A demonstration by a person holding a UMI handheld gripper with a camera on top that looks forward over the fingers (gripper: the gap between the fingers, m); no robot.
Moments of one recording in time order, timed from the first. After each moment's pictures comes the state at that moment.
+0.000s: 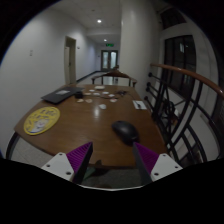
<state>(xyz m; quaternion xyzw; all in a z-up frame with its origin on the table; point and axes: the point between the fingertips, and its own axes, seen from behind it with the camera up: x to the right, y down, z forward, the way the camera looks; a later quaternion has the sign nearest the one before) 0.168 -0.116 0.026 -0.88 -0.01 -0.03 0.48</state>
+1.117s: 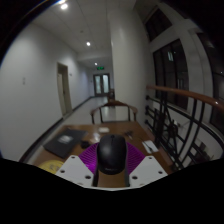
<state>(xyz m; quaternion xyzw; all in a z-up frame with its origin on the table) -0.199 -0.139 0.225 -0.81 0.08 -0.04 0.59</state>
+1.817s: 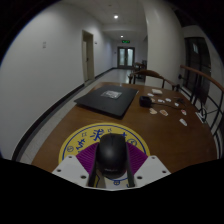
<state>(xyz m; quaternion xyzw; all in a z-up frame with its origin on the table) -0.518 -0.143 0.009 -0.89 -0.02 0.00 0.46</state>
